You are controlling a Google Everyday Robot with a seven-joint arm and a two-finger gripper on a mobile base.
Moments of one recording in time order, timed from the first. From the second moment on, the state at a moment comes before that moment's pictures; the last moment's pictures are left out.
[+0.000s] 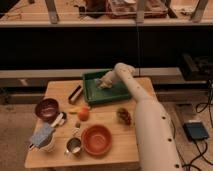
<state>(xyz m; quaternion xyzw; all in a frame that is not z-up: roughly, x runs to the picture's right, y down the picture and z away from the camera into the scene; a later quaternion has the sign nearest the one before) -0.027 -0.039 1.041 -0.16 -0.29 0.06 0.94</state>
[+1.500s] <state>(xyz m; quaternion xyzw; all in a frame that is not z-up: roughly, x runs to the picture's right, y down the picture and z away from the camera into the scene) 0.082 -0.024 1.003 -0.12 -0.18 0.08 0.97</state>
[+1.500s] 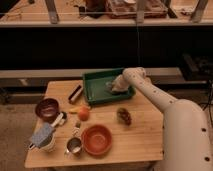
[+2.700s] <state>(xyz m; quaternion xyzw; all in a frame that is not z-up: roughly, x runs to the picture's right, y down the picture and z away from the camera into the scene) -0.035 -0.046 1.033 -0.13 -0.28 0.01 0.95</state>
